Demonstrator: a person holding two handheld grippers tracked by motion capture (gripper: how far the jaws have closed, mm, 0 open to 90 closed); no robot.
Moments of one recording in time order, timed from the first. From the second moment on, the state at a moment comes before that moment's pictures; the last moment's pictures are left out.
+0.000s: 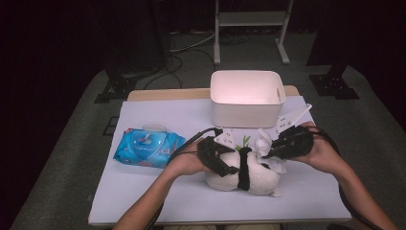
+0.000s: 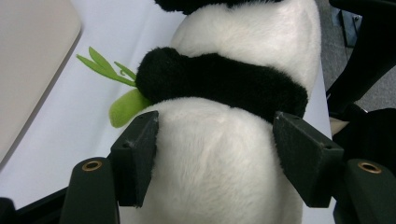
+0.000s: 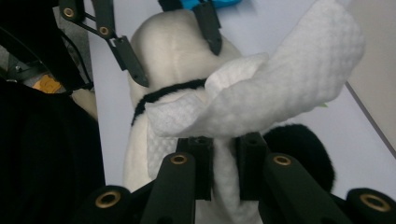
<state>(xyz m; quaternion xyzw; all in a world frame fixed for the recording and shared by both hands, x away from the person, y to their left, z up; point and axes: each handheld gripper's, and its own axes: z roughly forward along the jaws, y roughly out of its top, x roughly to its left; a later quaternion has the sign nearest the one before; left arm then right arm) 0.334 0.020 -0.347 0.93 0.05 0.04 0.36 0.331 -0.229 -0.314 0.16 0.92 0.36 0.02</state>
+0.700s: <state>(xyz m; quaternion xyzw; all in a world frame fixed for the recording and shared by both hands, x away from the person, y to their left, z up) 0.334 0.025 -0.339 0.92 0.04 0.03 0.38 0.322 -0.249 -0.330 0.18 0.91 0.38 0.00</state>
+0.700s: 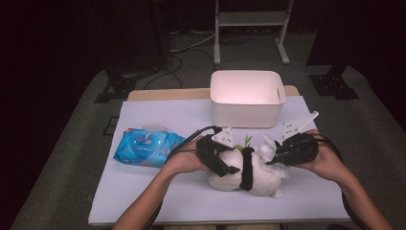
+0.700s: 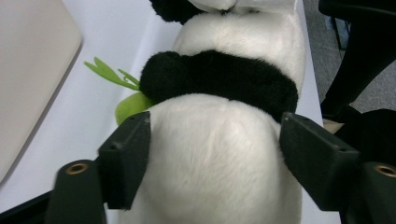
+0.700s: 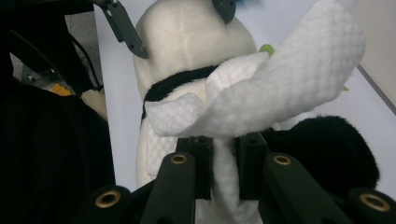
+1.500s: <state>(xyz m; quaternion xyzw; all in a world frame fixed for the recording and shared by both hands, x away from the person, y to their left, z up) 0.336 0.026 -0.344 0.92 0.03 0.02 0.39 0.319 -0.270 -0.338 0.20 0.90 0.39 0.00</state>
